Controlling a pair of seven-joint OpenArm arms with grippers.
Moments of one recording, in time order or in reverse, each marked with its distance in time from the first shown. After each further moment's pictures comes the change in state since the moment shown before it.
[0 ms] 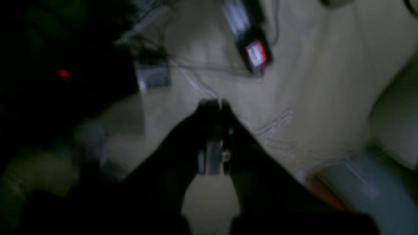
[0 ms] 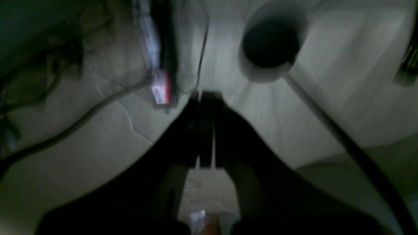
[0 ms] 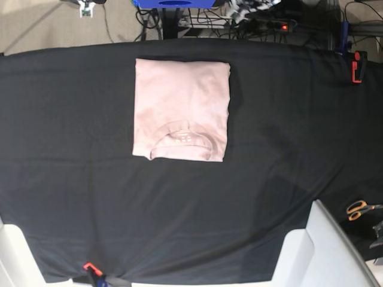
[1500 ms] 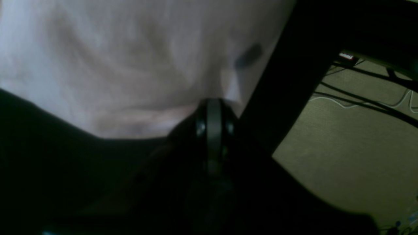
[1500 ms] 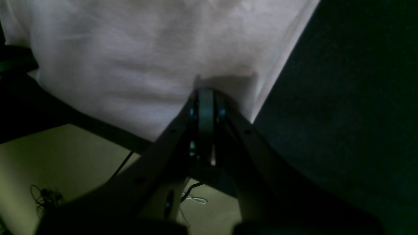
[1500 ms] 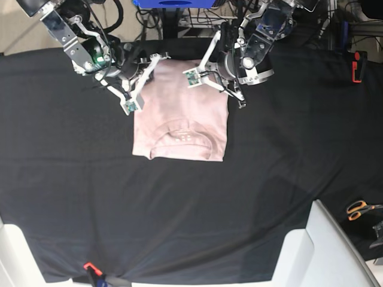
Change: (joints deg) left arm 9.9 -6.4 7.6 95.5 -0.5 -28.0 72.9; right arm -1.0 13.0 -11.5 89.0 -0.3 -14.1 -62.4
